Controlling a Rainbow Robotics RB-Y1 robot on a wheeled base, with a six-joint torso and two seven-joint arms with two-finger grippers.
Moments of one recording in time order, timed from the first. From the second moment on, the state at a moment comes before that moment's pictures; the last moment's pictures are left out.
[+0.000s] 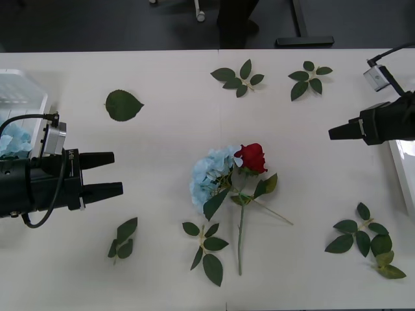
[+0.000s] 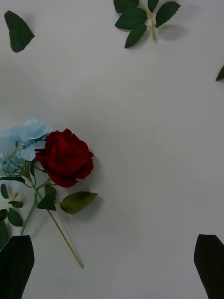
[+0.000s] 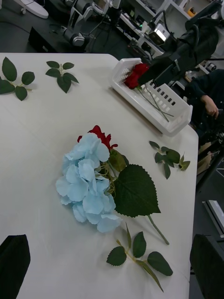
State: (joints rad) right arm -0.41 -1.02 0.16 -1.50 -1.68 1.19 2.02; left arm 0.04 0.72 0.05 -1.78 1.98 1.15 -2.61
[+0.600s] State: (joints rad) right arm -0.42 -0.86 0.16 -1.66 -1.62 1.27 2.27; left arm 0.04 0.72 0.05 -1.78 1.98 1.15 -2.61
